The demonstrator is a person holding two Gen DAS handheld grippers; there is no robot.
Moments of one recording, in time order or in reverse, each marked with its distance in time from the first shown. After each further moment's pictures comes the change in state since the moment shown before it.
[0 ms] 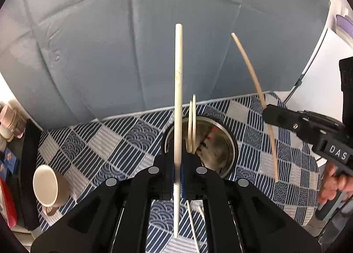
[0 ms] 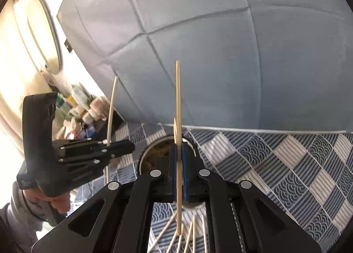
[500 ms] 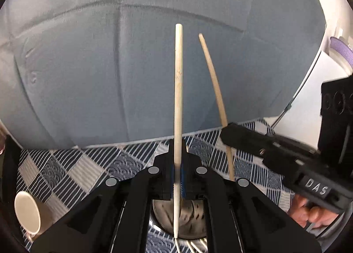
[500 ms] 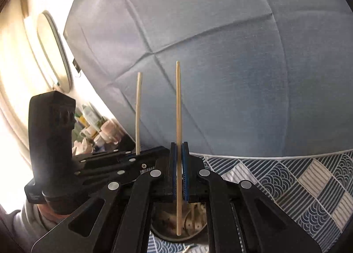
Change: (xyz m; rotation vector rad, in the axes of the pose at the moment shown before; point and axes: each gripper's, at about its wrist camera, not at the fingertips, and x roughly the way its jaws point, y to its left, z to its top) left arm 0.026 0.008 0.036 -0.046 -0.142 -0.115; right arm 0.043 -0.008 0.020 0.023 -0.141 0.125
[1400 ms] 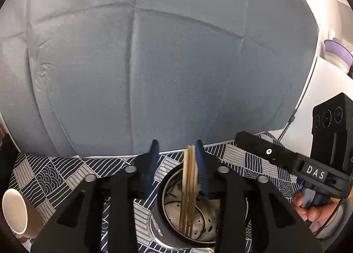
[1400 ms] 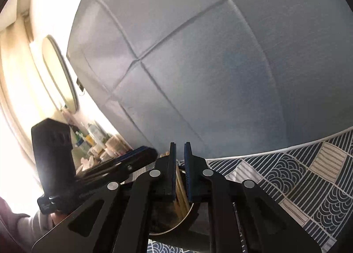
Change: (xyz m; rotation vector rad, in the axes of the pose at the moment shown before) left arm 0.006 0.012 -0.041 0.006 -0.189 0.024; right arm -0.008 -0.040 -0.046 0.097 -0.151 0.063
